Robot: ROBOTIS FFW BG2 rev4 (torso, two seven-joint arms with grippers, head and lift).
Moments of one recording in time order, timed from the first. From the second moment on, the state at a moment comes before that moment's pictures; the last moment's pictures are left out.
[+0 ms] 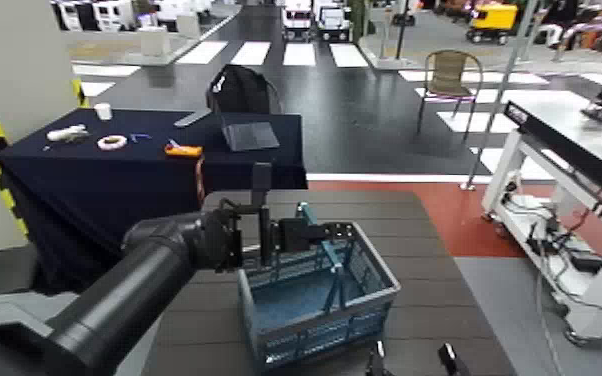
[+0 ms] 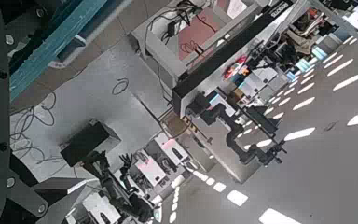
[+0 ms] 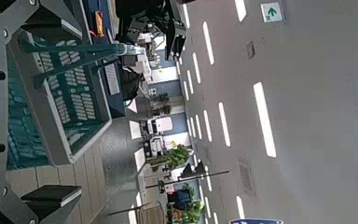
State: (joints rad) left arm -0.89 0.08 -0.57 -0.71 0.84 0.64 -0.91; right arm 0.35 -0.10 0.29 -1.59 -0.13 -0.57 -0.20
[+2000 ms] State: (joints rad) left arm -0.10 0.23 -0.10 -1.81 0.55 0.56 -0.33; right arm 0.38 -0.09 0.25 -1.60 -0.13 -0.57 -0.20
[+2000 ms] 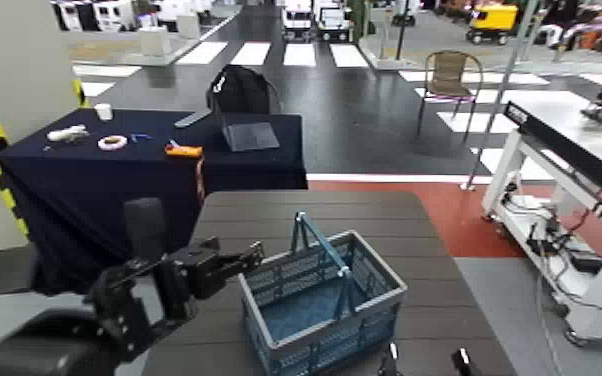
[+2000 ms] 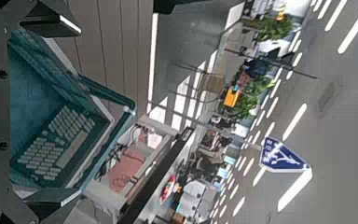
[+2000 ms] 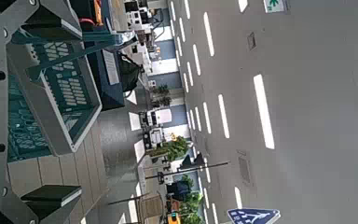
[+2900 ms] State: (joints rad) left arm 0.29 0.14 -0.10 -1.75 0.27 -0.20 -0.07; right arm 0.39 -0.08 0.23 -1.61 -0.10 -0.58 -0.20
